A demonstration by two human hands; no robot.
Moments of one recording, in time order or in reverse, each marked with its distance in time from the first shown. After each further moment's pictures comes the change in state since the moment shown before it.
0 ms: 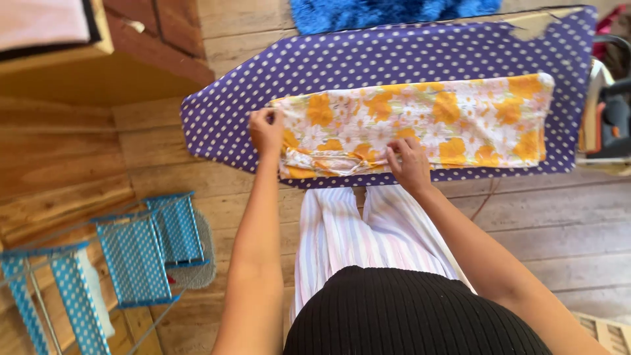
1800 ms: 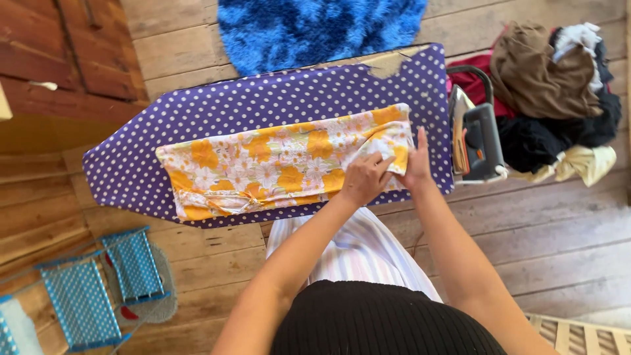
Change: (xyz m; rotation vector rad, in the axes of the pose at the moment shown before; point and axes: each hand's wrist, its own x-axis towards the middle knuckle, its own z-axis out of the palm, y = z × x) left_hand -0.216 0.405 0.200 -0.166 -0.564 0.667; right_hand 0.043 0.257 -0.176 1.815 -0.108 0.740
